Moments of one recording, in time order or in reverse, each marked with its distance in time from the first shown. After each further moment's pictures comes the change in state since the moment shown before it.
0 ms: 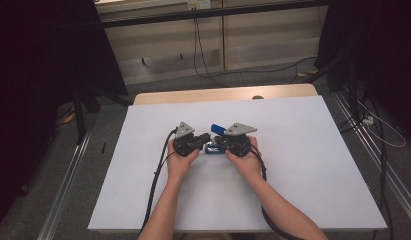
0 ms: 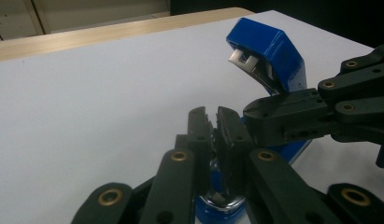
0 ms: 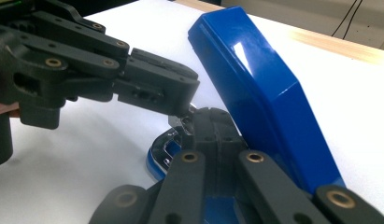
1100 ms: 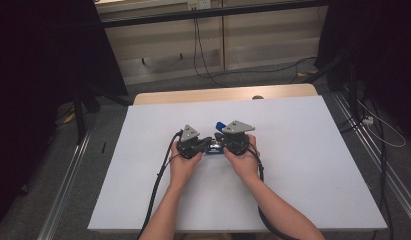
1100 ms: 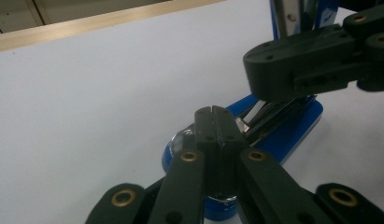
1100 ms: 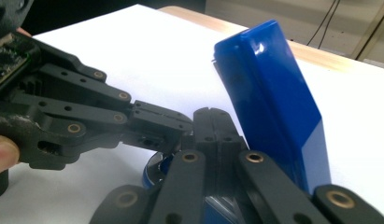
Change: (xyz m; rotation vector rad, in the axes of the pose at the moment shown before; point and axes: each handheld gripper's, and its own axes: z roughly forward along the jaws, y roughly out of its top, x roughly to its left) left arm -0.006 -0.008 0.007 0.045 0.019 0.051; right arm 0.007 0.013 -0.005 -0.011 -0.081 -0.003
